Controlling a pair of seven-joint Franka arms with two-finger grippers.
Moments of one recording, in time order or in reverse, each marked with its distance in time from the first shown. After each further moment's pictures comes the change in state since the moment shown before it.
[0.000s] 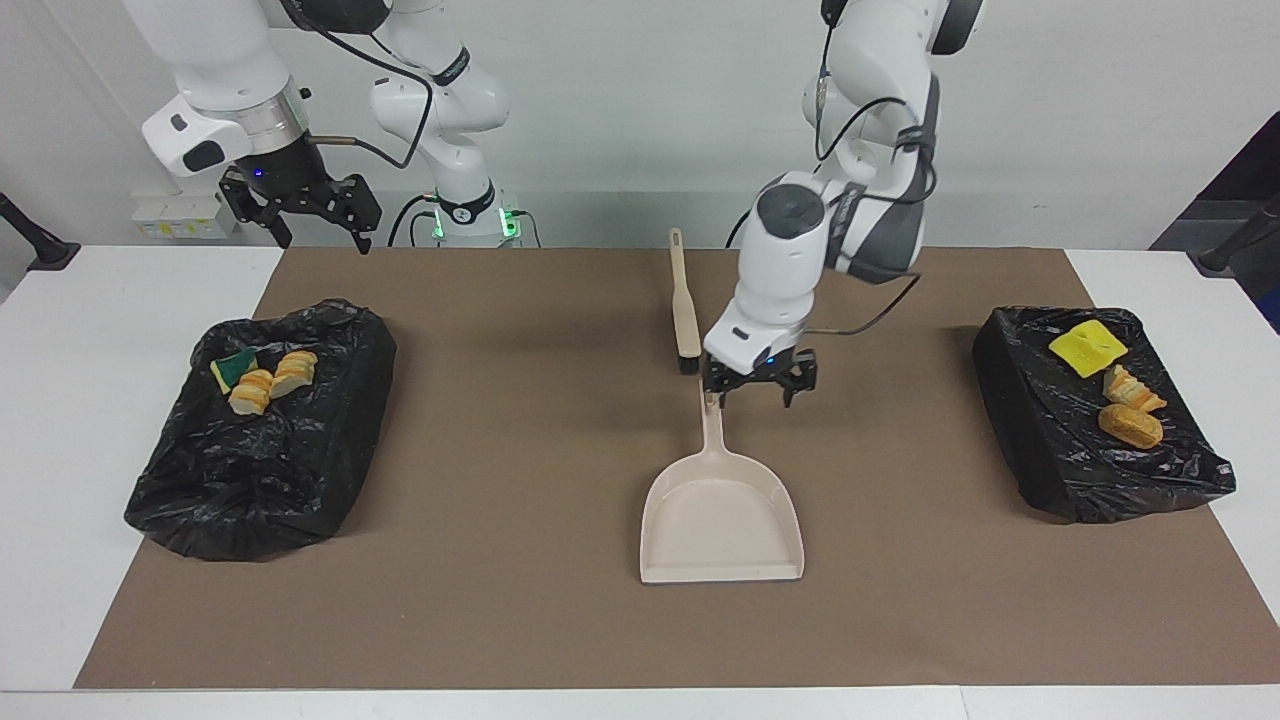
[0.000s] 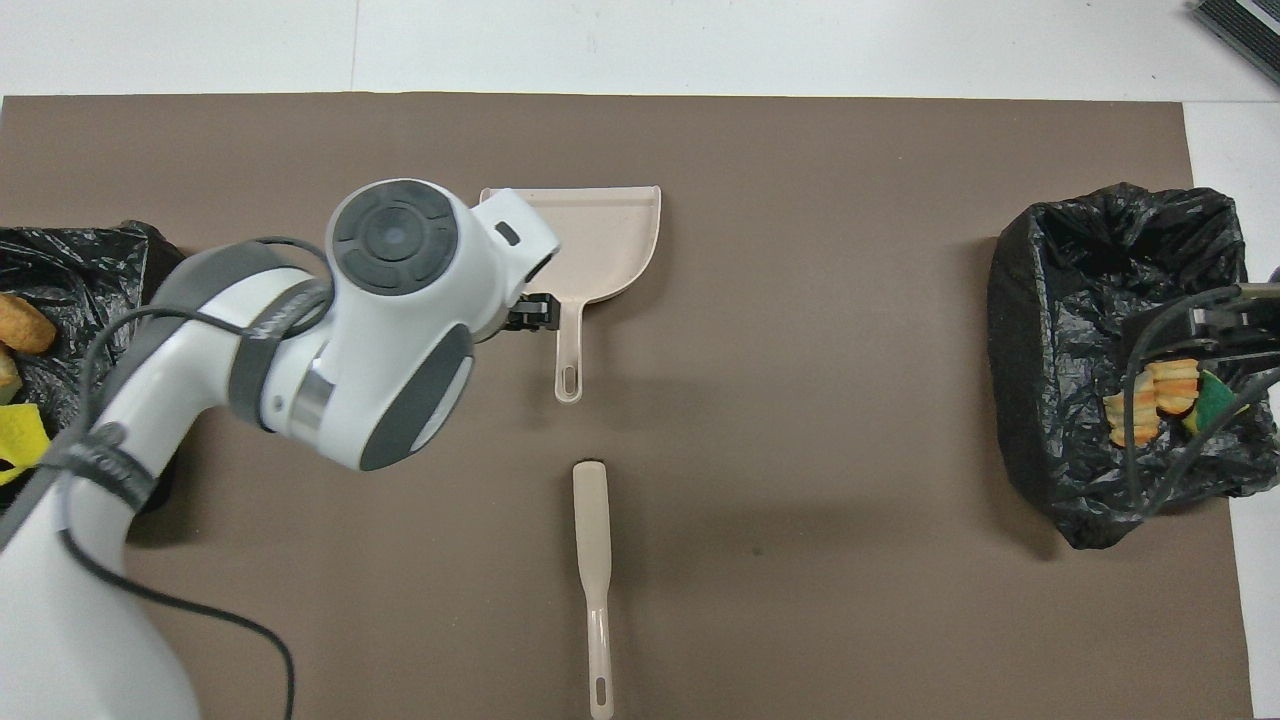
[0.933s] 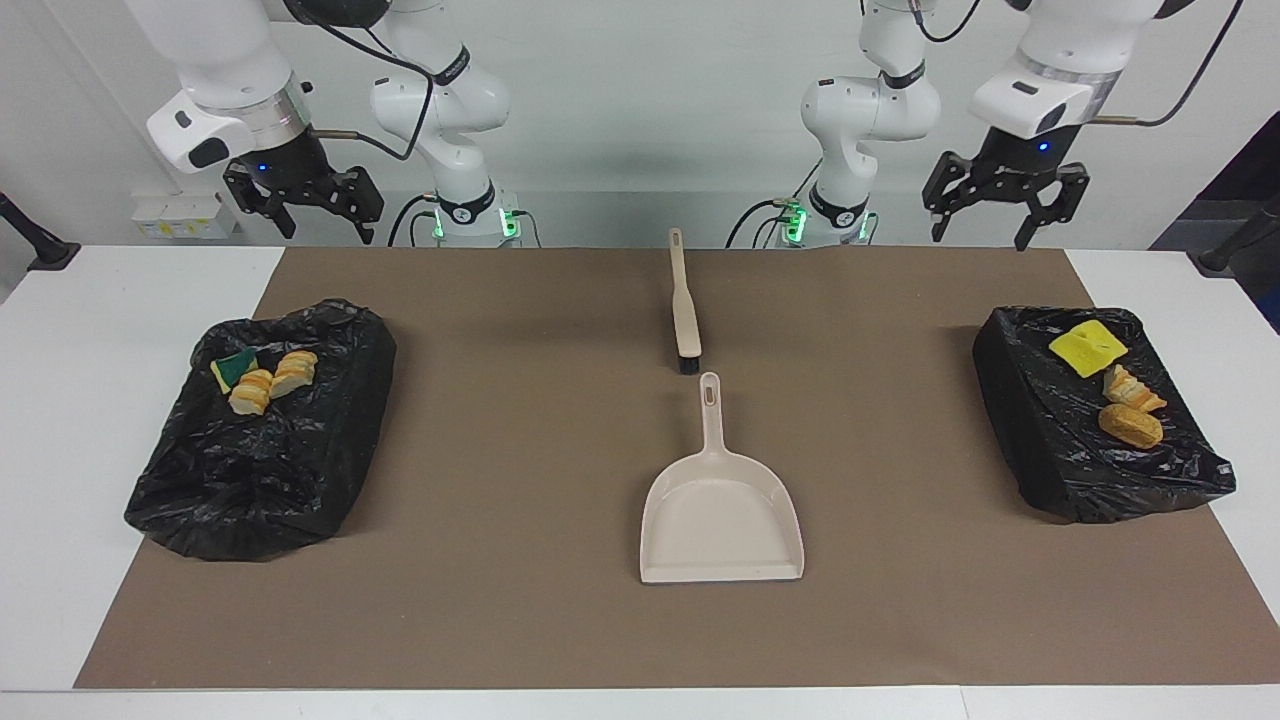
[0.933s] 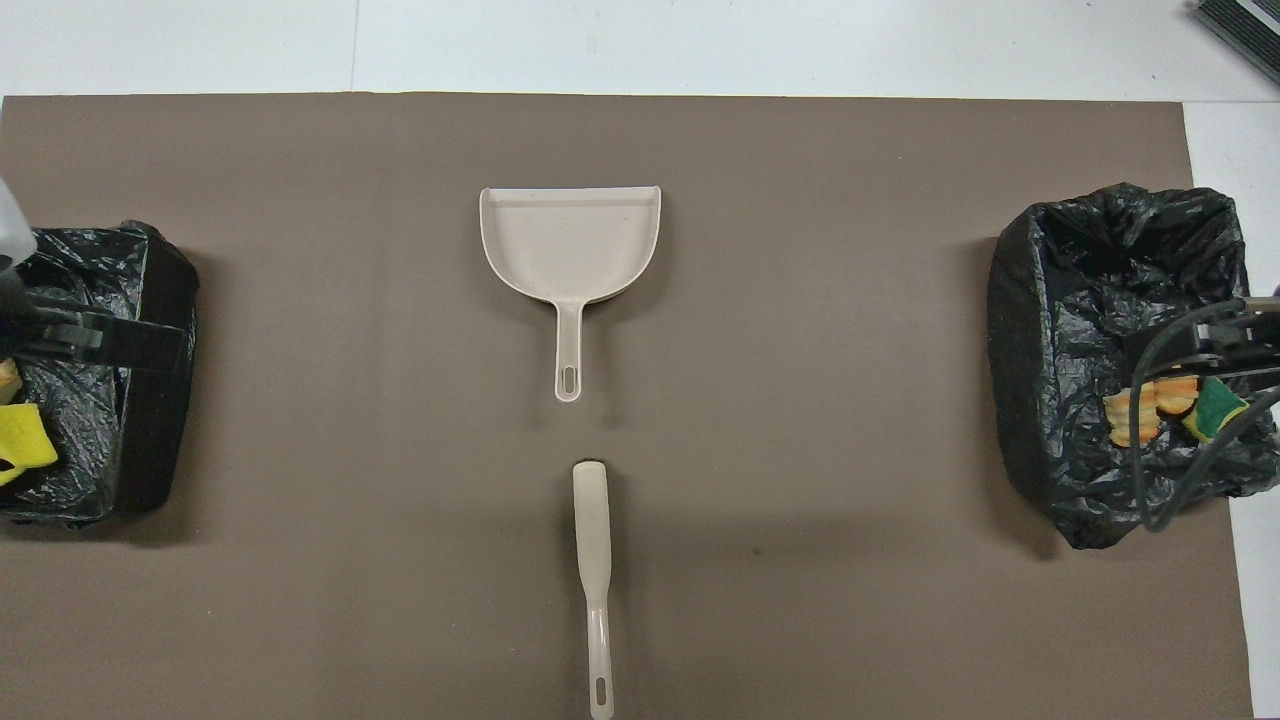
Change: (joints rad) left arm 0.291 -0.297 0.015 0.217 -0.062 -0.498 0.472; right arm 0.000 -0.008 0.000 -0.001 0.000 -0.039 0.000
